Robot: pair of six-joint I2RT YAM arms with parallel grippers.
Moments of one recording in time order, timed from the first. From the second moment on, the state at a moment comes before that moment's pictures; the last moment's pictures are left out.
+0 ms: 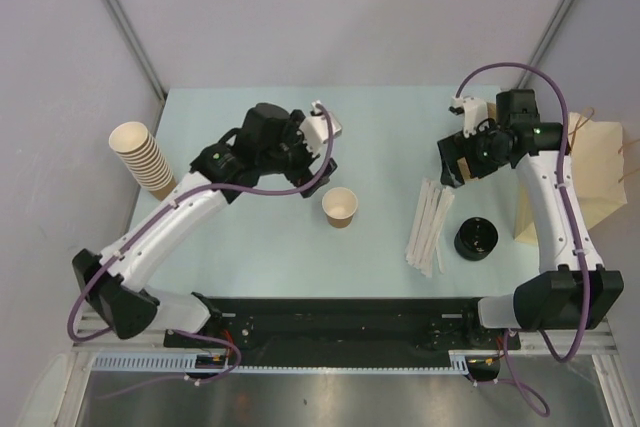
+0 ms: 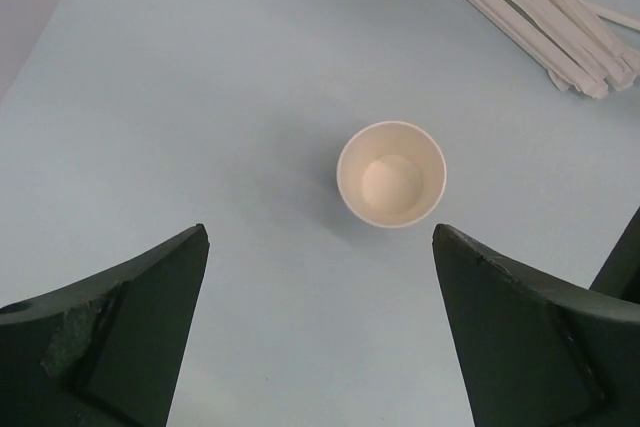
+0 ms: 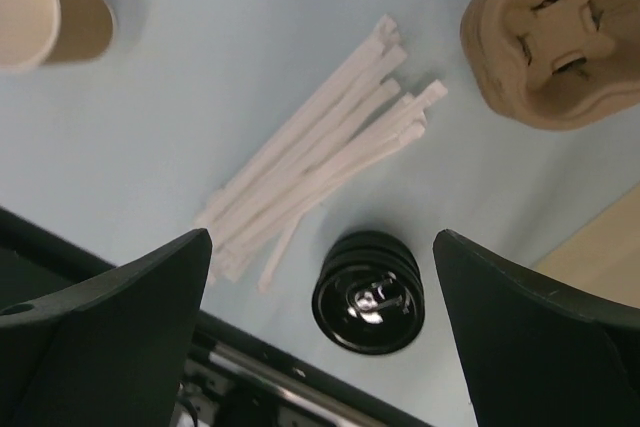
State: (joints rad) left arm -0.72 1.39 1.46 -0.66 0.16 0.33; right arm 0.01 1.37 1.48 -1.07 -0.34 -0.34
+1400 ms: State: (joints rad) left arm -0.64 1.34 1.35 -0.70 0.61 0.31; right arm -0.07 1.60 1.22 -1.14 -0.10 -0.97
